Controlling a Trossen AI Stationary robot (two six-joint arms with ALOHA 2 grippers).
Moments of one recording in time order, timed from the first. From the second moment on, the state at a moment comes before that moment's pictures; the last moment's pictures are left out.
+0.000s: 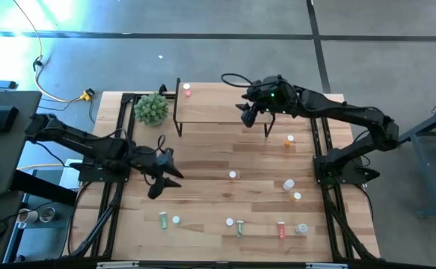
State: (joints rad) left arm -0.15 0.94 0.59 -0.24 0.05 -0.37; right arm -0.32 1.39 1.34 -0.48 0.14 0.12
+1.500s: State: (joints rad) left arm -0.87 1.45 0.54 0.07 -0.58 -0.97; right arm -0.10 1.39 1.34 -0.51 0.14 0.24
